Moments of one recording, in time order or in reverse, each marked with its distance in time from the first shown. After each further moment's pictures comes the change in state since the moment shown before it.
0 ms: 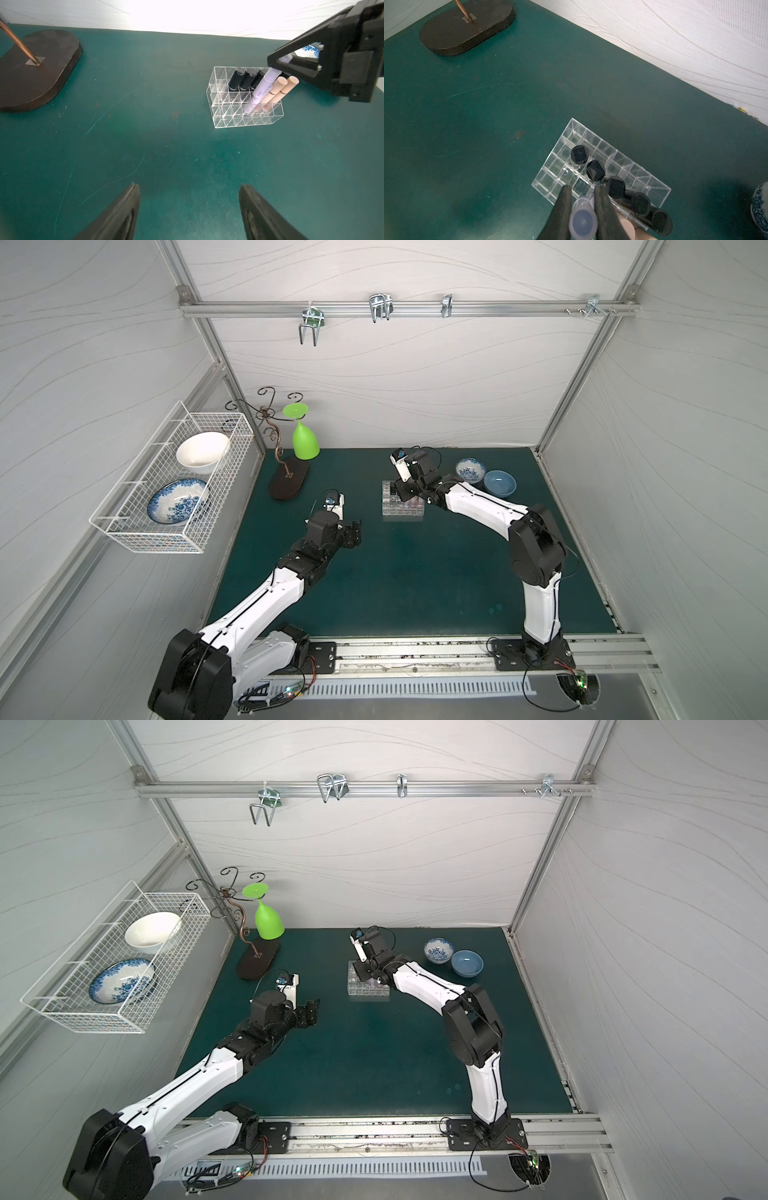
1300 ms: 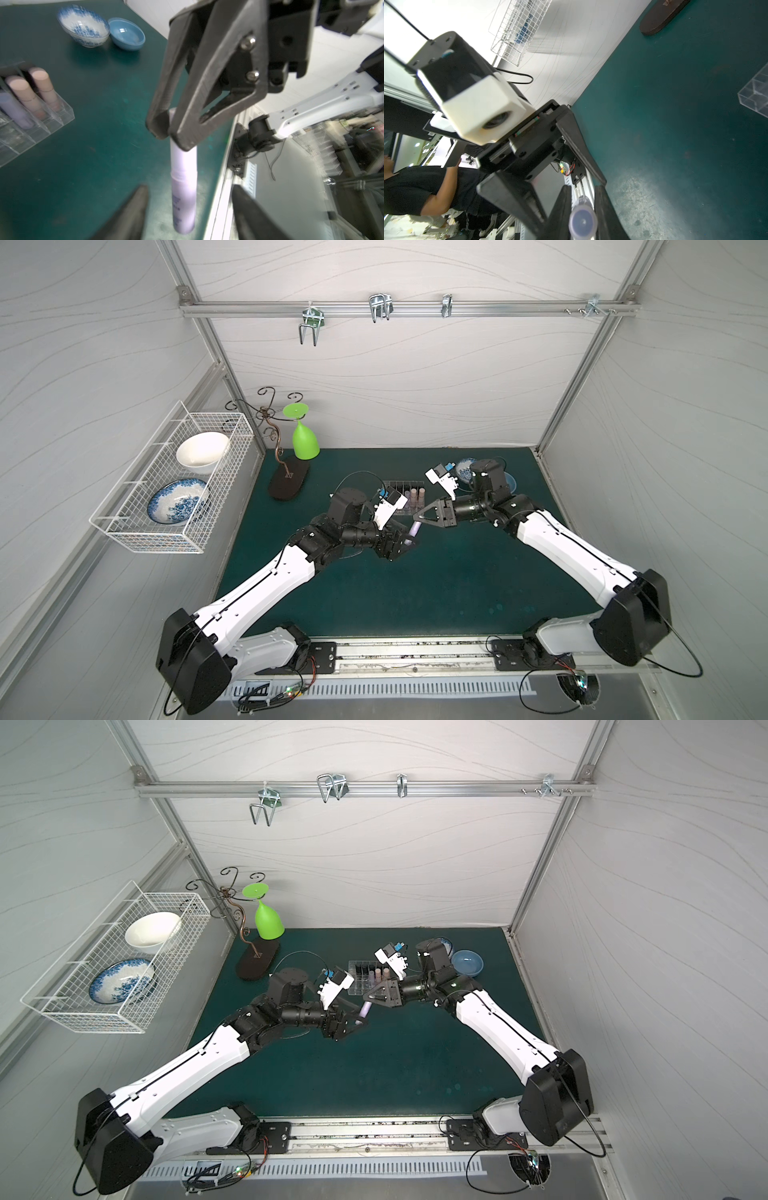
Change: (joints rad) left arm -0.218 0.118 0.382 -0.268 0.751 0.072; right arm -0.153 -0.632 -0.468 -0.076 -1.031 0.360
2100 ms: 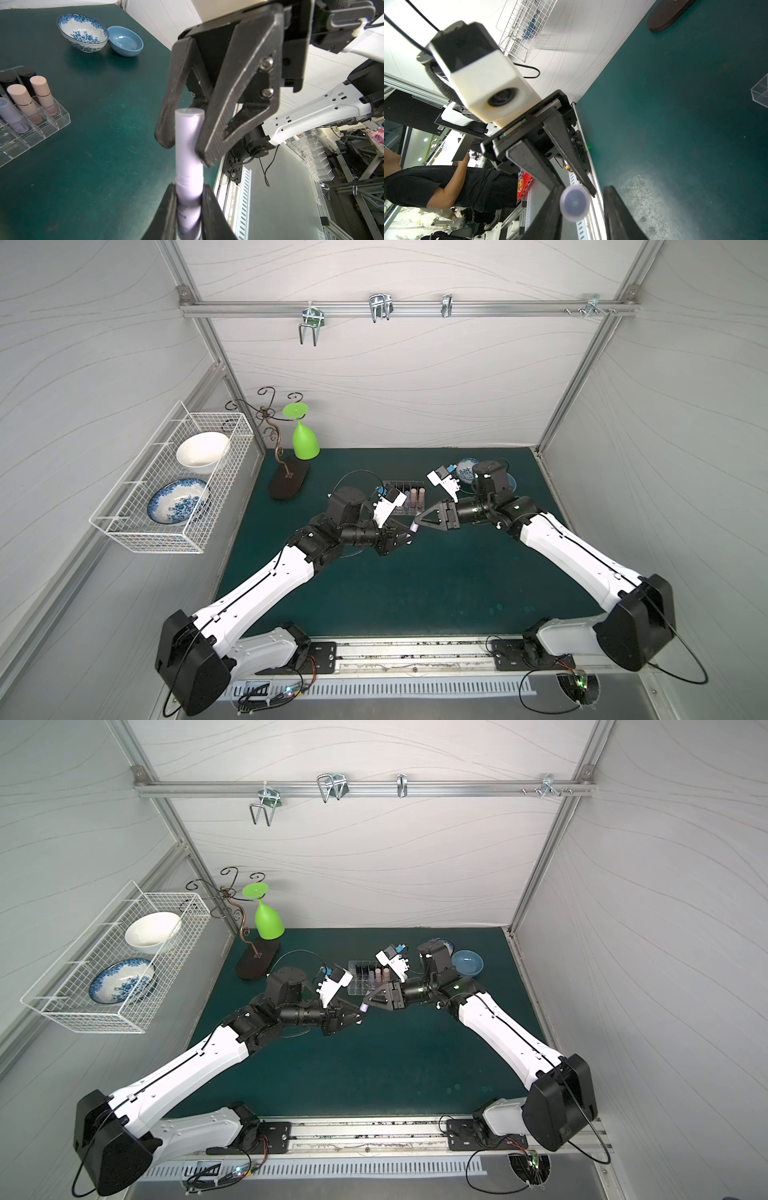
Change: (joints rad) left arm 0.000 -0.006 0.000 0.035 0.042 -0.020; right arm 0.000 -0.026 -0.013 0.002 -0.069 0.008
